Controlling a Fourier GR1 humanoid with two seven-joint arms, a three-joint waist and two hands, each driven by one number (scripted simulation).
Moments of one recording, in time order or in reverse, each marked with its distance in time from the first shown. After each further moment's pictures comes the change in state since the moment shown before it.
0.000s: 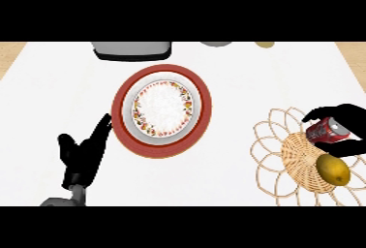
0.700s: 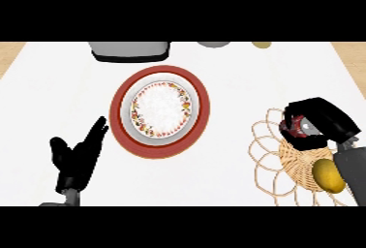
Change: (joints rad) left arm 0.034 -0.004 0.039 -0.027 -0.010 -0.033 0.012; right arm -0.009 0.198 -0.019 -0.103 0.086 -0.158 0.046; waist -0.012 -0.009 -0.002
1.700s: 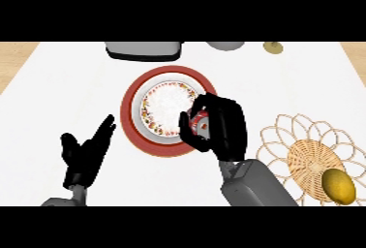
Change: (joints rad) left arm -0.032 -0.011 -0.027 0.022 -0.012 -0.019 0.014; right arm -0.083 0.493 0.391 -0.272 0.184 -0.661 0.833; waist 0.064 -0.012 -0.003
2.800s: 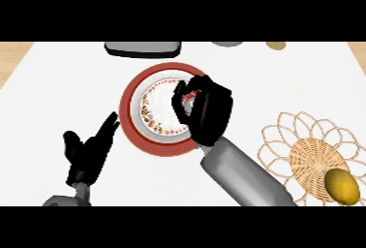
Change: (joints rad) left arm -0.016 -0.018 -0.004 -0.012 -0.006 -0.004 0.010; right arm -0.286 -0.004 0.142 0.339 0.446 -0.426 0.595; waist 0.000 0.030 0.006
